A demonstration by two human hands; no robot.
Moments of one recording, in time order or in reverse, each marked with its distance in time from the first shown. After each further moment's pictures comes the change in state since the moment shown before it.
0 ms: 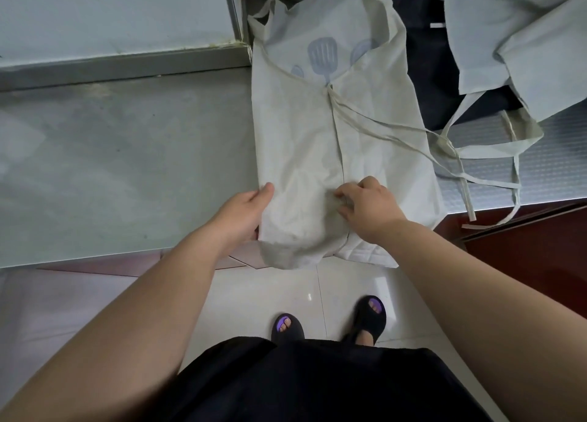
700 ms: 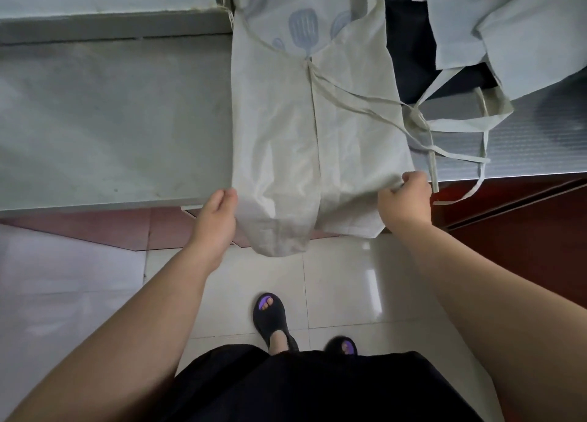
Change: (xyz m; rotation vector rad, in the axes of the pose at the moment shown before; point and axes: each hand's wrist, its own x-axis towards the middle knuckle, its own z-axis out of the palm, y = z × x) left_hand -0.028 -0.070 0.049 -0.142 0.430 0.104; right_hand -0.049 0.080 0.001 0.546 0.341 0.457
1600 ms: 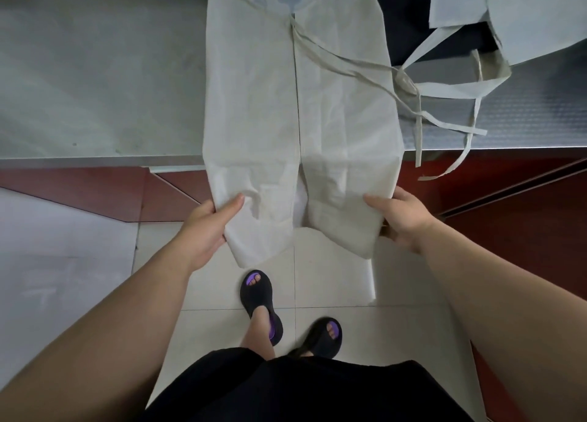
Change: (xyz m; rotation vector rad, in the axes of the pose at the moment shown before) left_hand -0.041 -0.046 0.035 -0.228 -0.187 -0.173; right_hand 0.013 0.086 -0.019 0.486 -0.510 0.224
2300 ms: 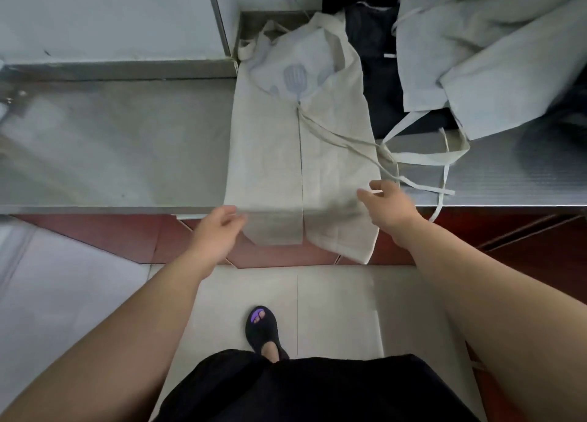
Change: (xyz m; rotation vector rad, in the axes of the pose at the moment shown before) left_hand -0.023 0.064 0.014 0.457 0.238 0.205; right_hand -0.027 -0.090 0.012 -0.438 0.136 -0.318
